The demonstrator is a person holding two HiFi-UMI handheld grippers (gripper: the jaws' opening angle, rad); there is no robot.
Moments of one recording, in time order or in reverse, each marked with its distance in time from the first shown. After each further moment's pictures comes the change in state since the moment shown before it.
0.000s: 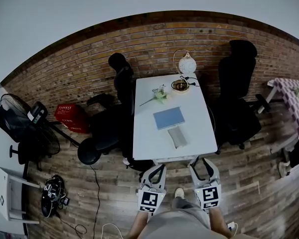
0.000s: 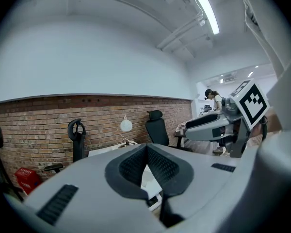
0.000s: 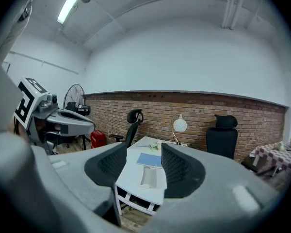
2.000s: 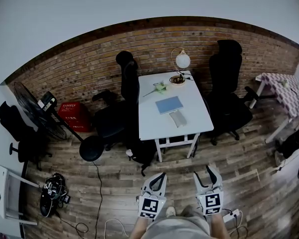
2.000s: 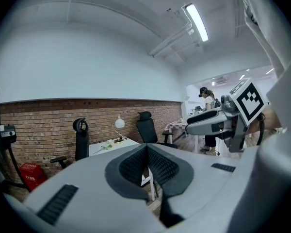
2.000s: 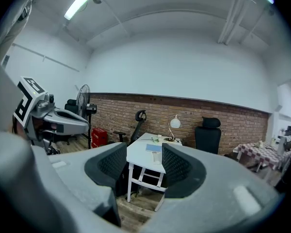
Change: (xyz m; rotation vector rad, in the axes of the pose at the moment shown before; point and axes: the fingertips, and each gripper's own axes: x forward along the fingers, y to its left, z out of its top) left arm -0.224 -0.081 -0.050 0.011 -0.001 -0.066; right arm -0.199 0.145 -0.030 0.001 0.042 -0.116
